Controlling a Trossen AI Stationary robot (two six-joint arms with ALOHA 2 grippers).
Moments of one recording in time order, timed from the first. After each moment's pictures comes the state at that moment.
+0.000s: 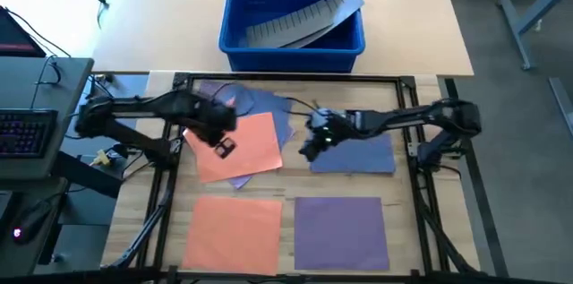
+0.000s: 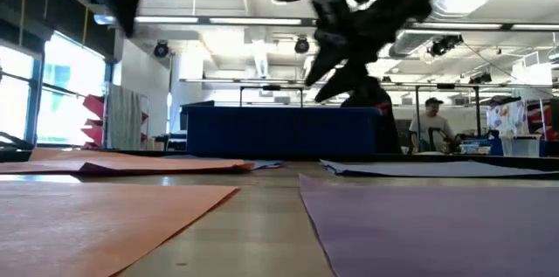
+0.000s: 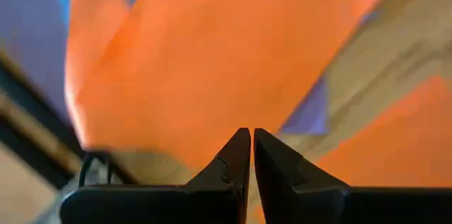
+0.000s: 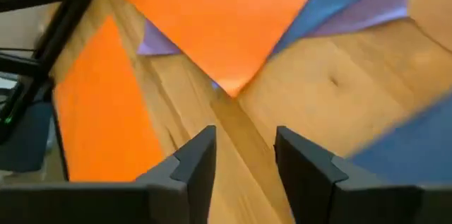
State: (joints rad) left arm 0.03 1.21 1.17 -1.40 -0.14 -0.83; right arm -0.12 1.70 1.07 -0.23 -0.20 0.74
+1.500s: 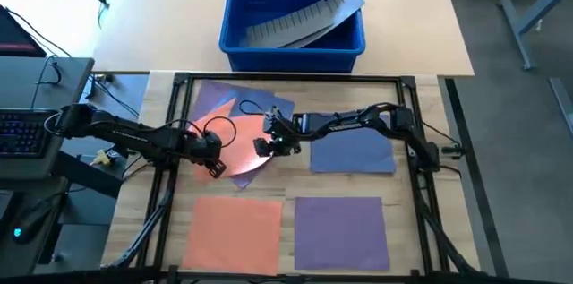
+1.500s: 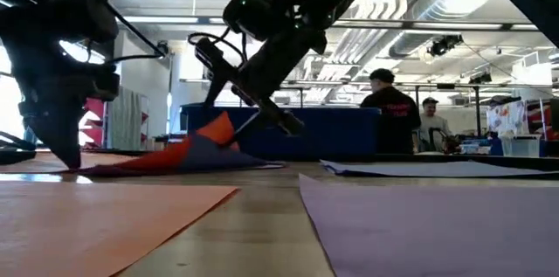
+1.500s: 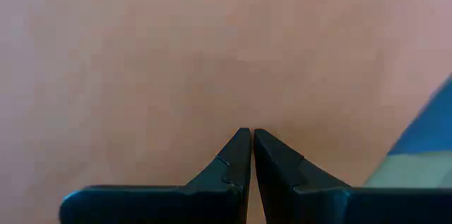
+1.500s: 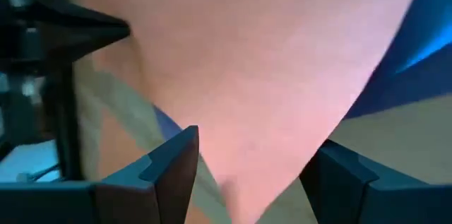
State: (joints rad) left arm -0.08 0.97 0.31 -0.55 -0.15 -0.86; right arm -0.09 2.22 1.64 -0.36 -0.24 1.23
